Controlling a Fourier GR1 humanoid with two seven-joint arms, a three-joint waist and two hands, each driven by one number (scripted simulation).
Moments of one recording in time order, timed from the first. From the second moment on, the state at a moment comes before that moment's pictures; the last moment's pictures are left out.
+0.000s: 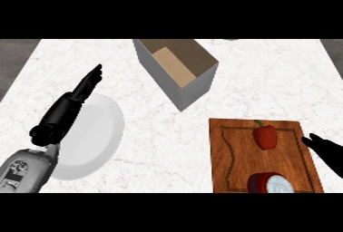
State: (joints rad) left arm -0.27 0.44 -0.22 -1.52 0.07 -0.02 -0.08; right arm 0.00 -1.10 0.22 -2.43 -0.08 0.34 1.06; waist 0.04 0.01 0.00
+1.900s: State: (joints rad) left arm -0.22 0.40 -0.13 -1.52 0.02 -0.08 -0.09; right arm -0.28 -0.80 0.70 -2.01 0.21 0.28 1.13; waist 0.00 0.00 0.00
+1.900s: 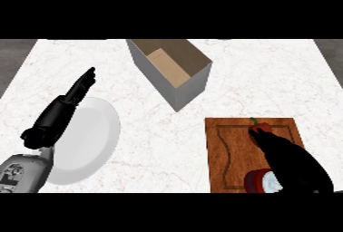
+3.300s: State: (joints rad) left arm -0.24 0.33 -0.07 -1.53 -0.05 -0.14 -0.07; right arm -0.22 -0.59 0.70 -1.85 0.63 0.34 0.91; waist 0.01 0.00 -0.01
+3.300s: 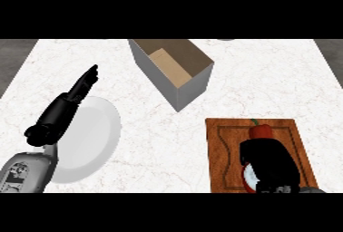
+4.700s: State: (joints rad) left arm -0.37 0.26 -0.16 -1.48 -0.07 -0.18 -0.06; right arm -1.24 -0.01 0.57 -1.05 0.93 -0.13 1.03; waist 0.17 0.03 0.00
